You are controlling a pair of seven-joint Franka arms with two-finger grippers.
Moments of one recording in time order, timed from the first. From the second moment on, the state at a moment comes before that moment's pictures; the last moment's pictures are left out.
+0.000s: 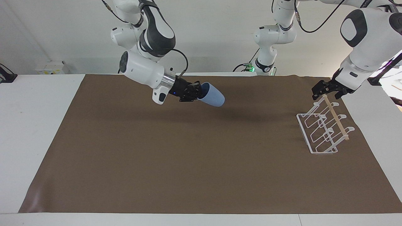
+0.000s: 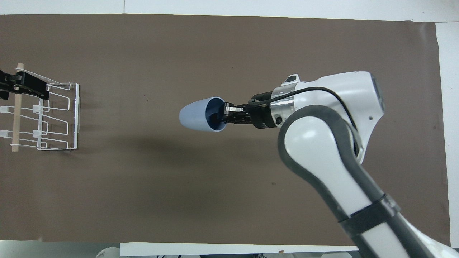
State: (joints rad) left arm -0.09 0.08 -0.02 -1.56 0.03 1.53 0.03; right arm 0.55 0.09 -0.04 -1.95 1.09 2.26 0.00
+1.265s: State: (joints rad) left arm -0.27 0.03 -0.03 -1.66 -0.49 1.50 -1.39; right arm 0.69 0.11 -0.05 -1.95 1.10 2.41 0.21
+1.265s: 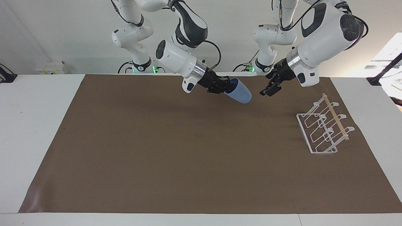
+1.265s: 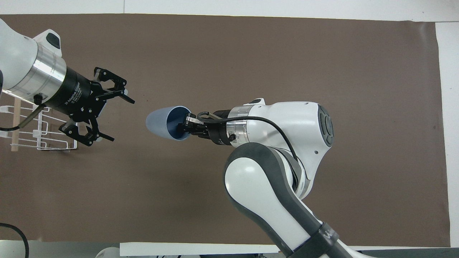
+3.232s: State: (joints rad) left arm -0.36 -0.09 -0.02 -2.00 -0.48 1.87 -1.41; right arm 0.69 0.10 -0.05 -1.94 1.10 2.40 0.21
